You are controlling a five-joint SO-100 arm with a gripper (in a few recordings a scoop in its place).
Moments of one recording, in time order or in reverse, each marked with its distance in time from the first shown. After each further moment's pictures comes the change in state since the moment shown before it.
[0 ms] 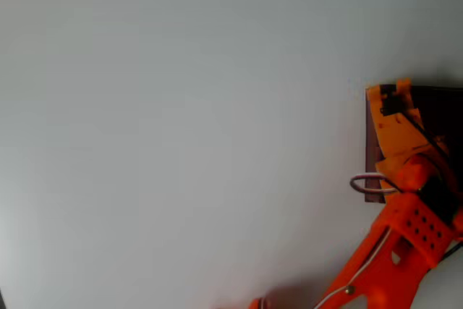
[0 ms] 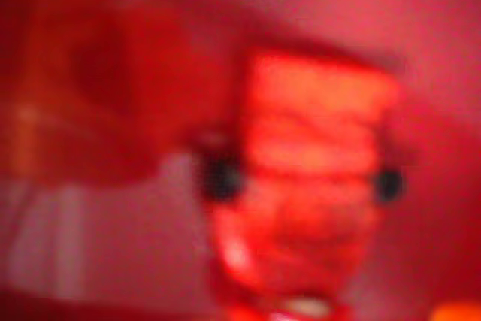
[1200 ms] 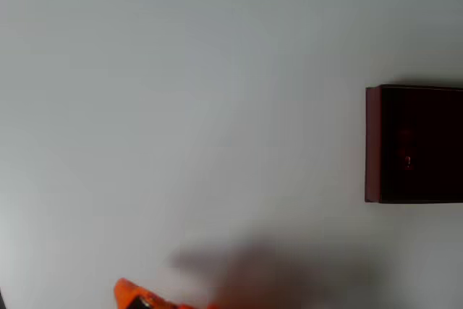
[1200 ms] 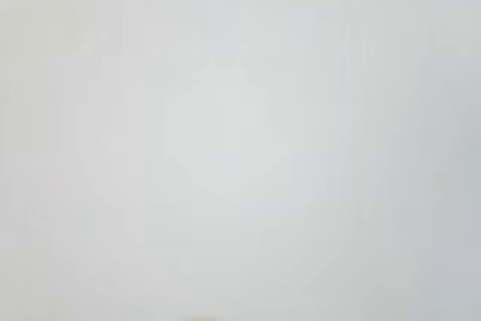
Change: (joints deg) arm -99.8 106.6 62.8 23.9 -24.6
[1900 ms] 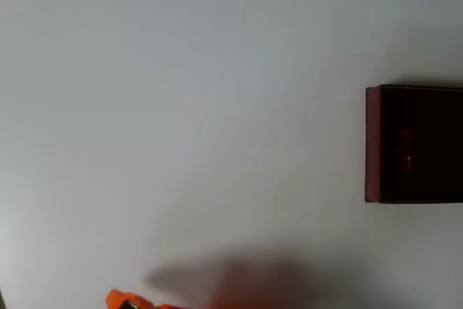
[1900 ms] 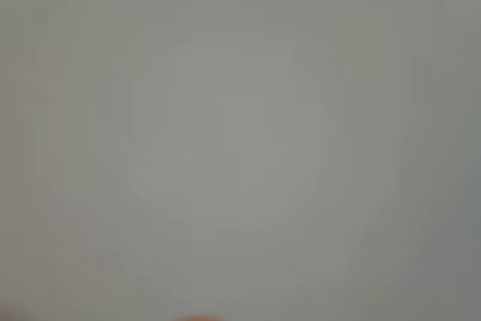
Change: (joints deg) arm -7.2 0.1 7.6 -5.2 5.3
